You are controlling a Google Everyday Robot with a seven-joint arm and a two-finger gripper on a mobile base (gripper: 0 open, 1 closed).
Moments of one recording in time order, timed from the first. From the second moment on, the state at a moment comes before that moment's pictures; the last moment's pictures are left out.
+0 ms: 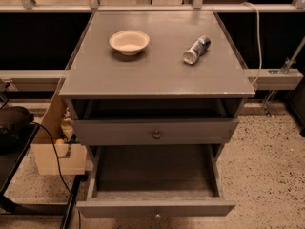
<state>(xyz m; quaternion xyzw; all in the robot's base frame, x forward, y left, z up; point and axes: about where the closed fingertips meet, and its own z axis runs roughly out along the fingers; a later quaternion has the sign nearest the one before) 0.482 -0.476 0.771 0.24 0.81 0.25 0.47</state>
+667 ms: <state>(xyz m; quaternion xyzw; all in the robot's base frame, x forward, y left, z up) 0.448 -0.450 0.720 0.33 0.78 0.31 0.43</state>
